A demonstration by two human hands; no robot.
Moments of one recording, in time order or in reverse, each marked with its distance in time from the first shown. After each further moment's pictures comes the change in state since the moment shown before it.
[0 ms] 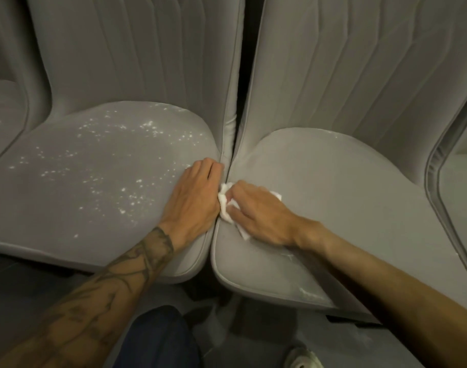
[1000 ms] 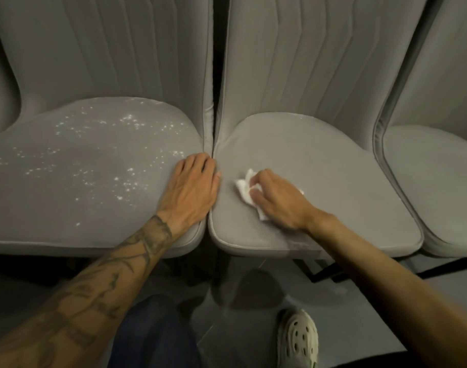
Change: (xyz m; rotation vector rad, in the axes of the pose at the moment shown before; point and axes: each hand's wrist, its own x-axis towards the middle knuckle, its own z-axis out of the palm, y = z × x) left_hand -0.021 0.012 -0.013 0.051 -0.014 0.063; right_hand -0.068 -0.033 -0.025 -0.075 0.086 0.346
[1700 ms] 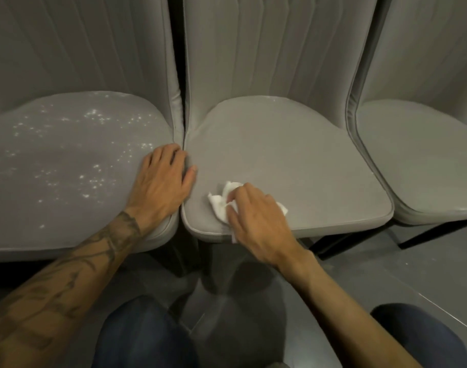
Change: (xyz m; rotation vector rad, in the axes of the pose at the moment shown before) left_hand -0.002 0.003 0.002 0.025 -0.066 -0.022; right_hand -0.073 -0.029 0.030 -0.138 0.246 0.066
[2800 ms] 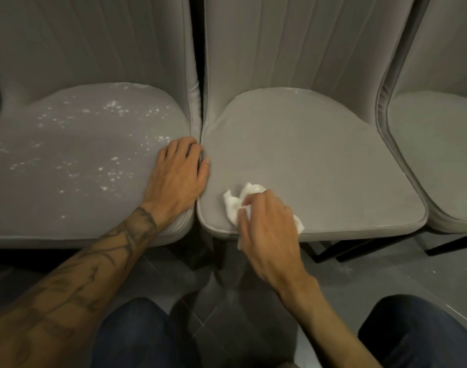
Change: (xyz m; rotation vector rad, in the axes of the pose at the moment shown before) left_hand 0.001 -0.003 0.005 0.012 0.112 0.010; right_hand -0.015 -0.030 0.015 0.077 0.131 0.182
